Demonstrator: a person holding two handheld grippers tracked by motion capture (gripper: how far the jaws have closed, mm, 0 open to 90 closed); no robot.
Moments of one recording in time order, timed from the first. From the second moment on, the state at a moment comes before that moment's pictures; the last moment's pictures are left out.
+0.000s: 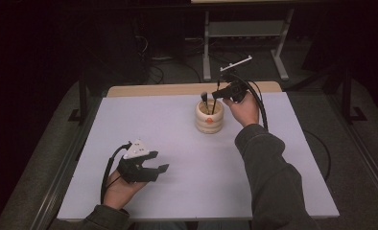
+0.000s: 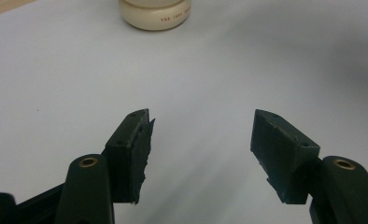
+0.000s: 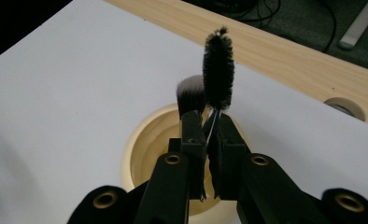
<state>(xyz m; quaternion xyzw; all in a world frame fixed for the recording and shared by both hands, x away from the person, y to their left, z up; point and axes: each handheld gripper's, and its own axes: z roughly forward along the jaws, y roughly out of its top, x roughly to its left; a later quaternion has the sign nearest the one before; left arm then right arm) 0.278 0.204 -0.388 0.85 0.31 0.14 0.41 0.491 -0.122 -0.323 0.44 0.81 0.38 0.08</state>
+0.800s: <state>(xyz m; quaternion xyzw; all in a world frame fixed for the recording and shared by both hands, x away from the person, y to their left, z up) 0.282 0.201 -0.391 0.84 0.32 0.14 0.41 0.483 -0.139 -0.342 0.45 0.80 0.39 0.08</state>
